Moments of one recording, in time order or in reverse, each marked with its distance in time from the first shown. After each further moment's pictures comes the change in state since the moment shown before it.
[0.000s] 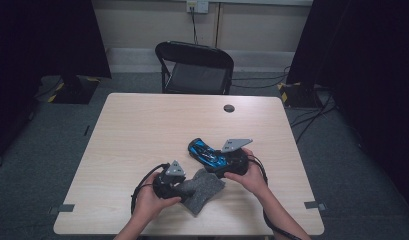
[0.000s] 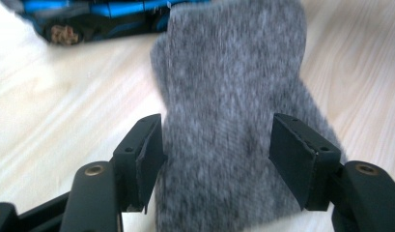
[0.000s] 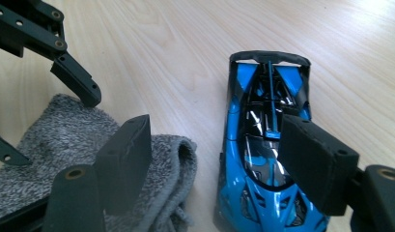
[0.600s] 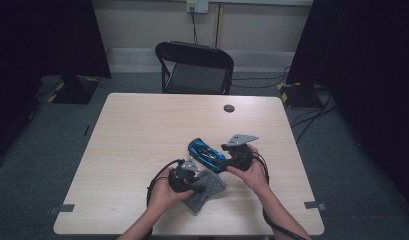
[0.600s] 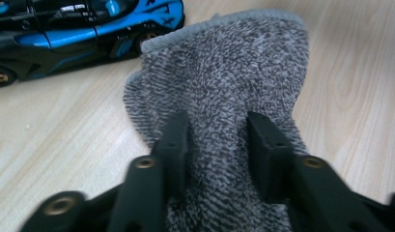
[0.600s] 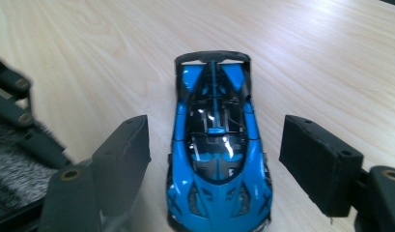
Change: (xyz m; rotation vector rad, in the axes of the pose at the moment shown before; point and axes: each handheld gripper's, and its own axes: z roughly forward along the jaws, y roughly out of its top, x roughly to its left) left arm 0.002 0.028 0.038 0.016 -0.108 0.032; right arm -0.017 -0.003 -0.004 -0.022 -0.124 0.077
